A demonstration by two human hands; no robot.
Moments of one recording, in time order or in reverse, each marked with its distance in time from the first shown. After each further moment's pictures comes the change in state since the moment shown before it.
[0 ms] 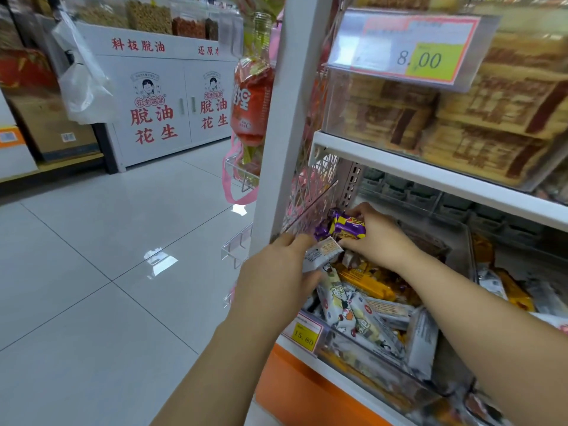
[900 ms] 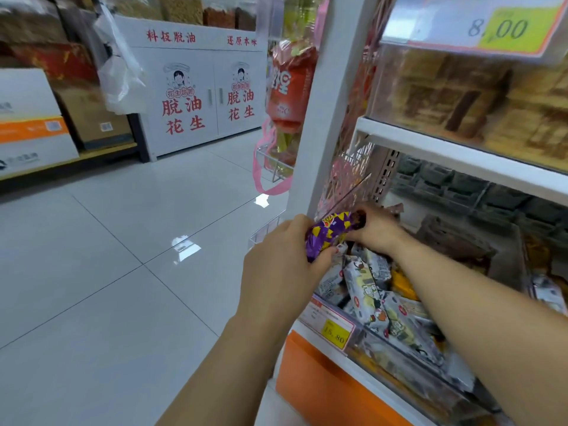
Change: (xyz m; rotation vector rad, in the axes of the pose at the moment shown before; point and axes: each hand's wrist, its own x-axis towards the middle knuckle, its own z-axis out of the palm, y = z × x) left_hand -0.010 -0.014 -0.009 -0.190 0.163 -0.206; right_hand 0.051 -0.005 0.051 0.143 -0.072 -0.006
